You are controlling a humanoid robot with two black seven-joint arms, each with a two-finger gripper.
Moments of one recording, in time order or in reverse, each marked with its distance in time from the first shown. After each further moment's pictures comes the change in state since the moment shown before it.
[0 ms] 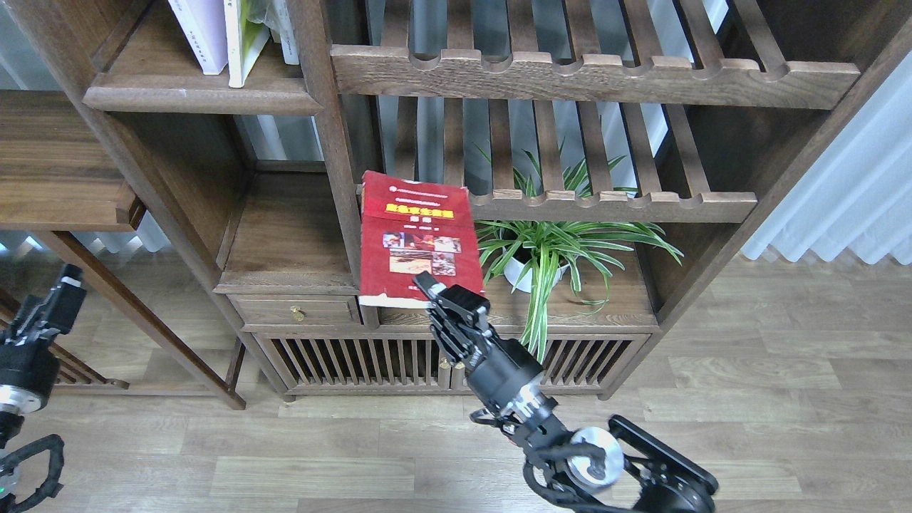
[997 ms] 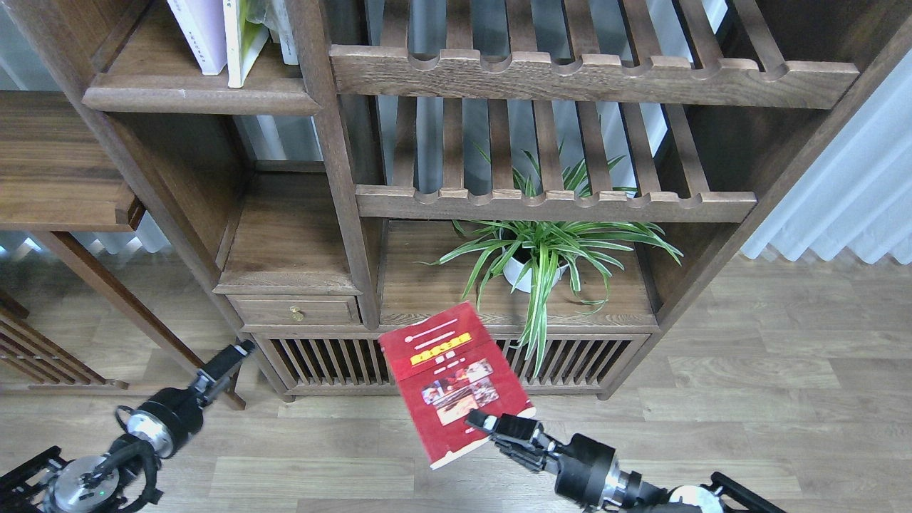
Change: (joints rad) left arm -0.067 -0.060 0.482 -0.082 -0.739 0.000 0.605; right arm -0.041 -0.119 -0.036 -0.220 -0.085 0.090 -0.421
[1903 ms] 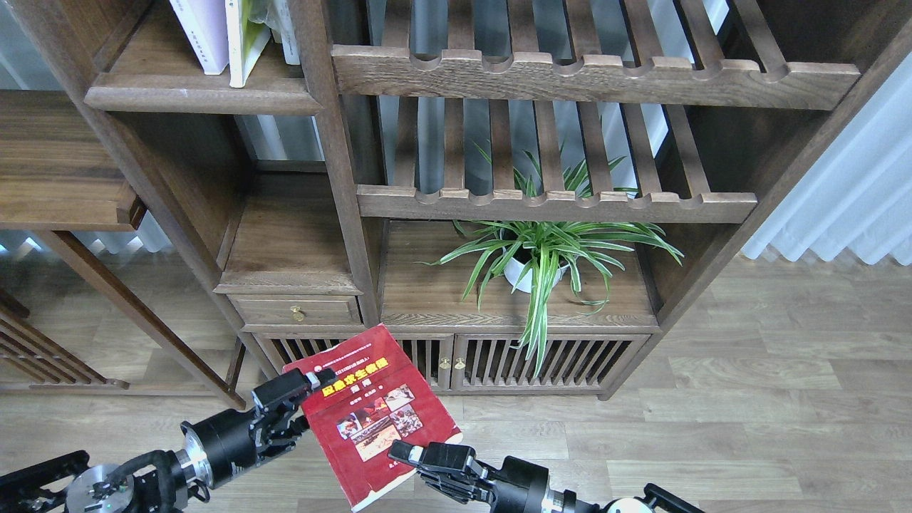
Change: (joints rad) left arm -0.034 0.178 0.300 -0.422 -0.233 0.000 0.058; right arm 0.003 0.129 -0.068 0.001 0.026 0.000 -0.031
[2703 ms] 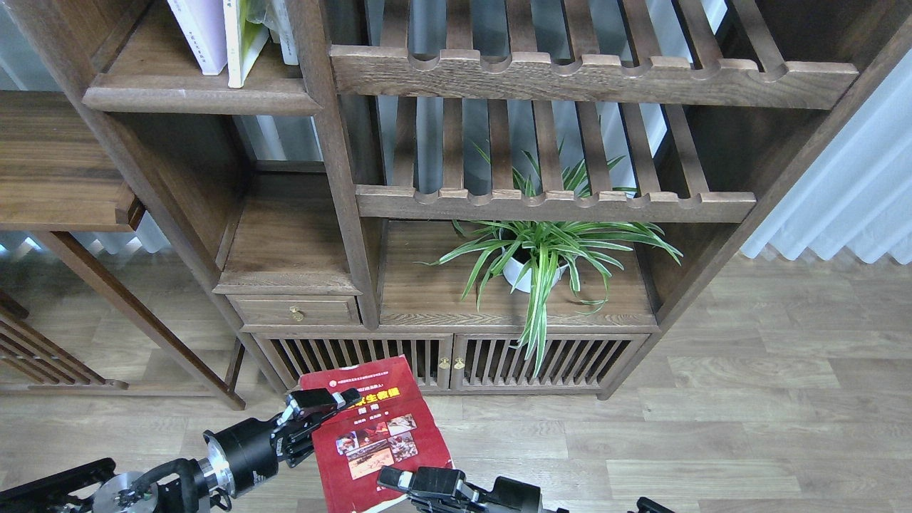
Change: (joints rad) left arm 0.001 -0.059 0.003 0.017 -0.003 0.000 -0.007; right arm -0.011 -0.002 -0.036 -0.008 -0.015 0.000 0.007
